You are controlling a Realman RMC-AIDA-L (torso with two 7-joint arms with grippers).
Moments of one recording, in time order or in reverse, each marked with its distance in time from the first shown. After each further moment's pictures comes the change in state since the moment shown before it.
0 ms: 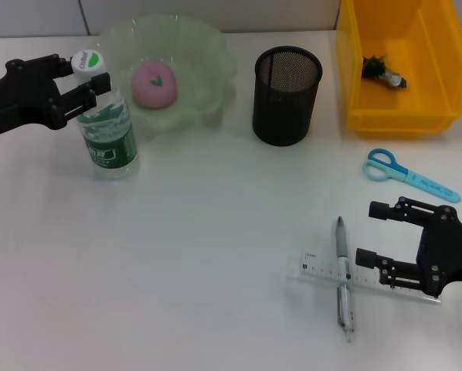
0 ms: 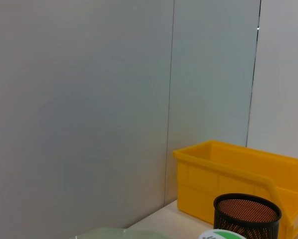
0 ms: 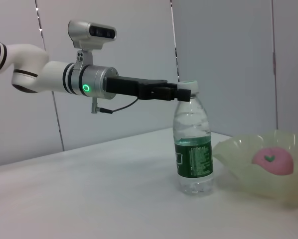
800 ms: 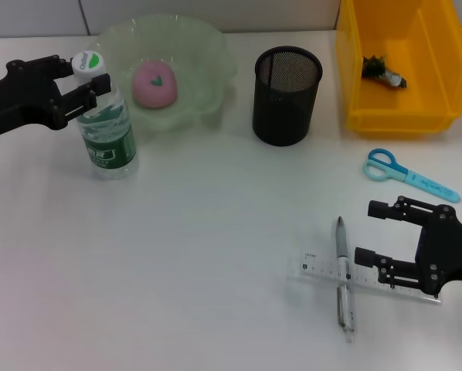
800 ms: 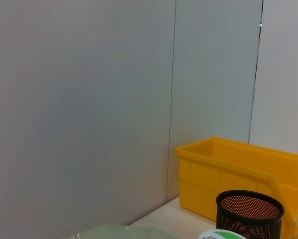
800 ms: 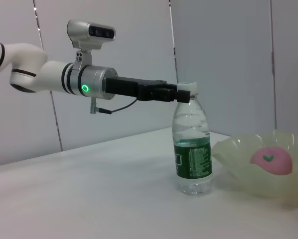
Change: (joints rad) left arm 0.000 -0.001 0.007 0.003 0.001 -0.012 0.000; right arm 0.002 0.001 0.001 0.003 0.001 0.005 0.000
